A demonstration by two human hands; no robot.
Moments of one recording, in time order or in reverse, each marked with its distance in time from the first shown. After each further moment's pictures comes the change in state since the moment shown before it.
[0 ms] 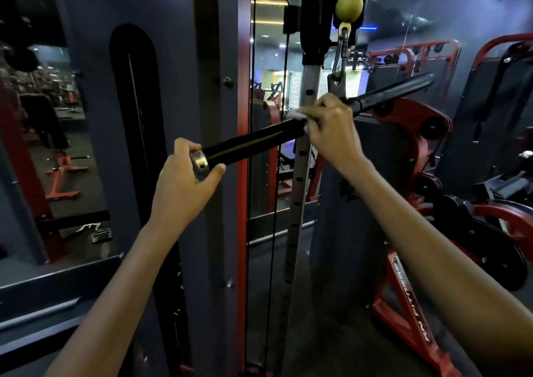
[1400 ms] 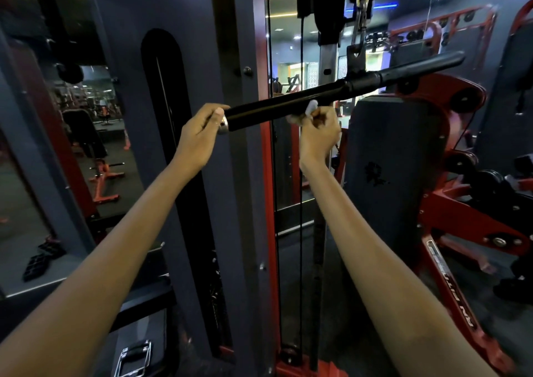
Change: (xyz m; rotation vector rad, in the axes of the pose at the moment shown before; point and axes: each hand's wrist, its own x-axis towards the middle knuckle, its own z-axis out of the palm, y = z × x) left_hand 0.040 -0.021 -0.023 -0.257 -0.118 0.125; right_hand -0.034 -0.060 0.079 0.806 0.582 0.737
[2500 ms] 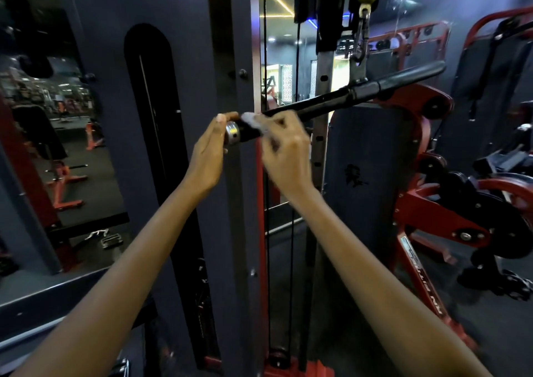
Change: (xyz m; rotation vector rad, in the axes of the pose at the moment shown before) left_hand -0.004 -0.014 0.005 -0.305 -0.051 -0.059; right_hand -0.061 -0.028 0.016 -0.422 -0.325 -0.747
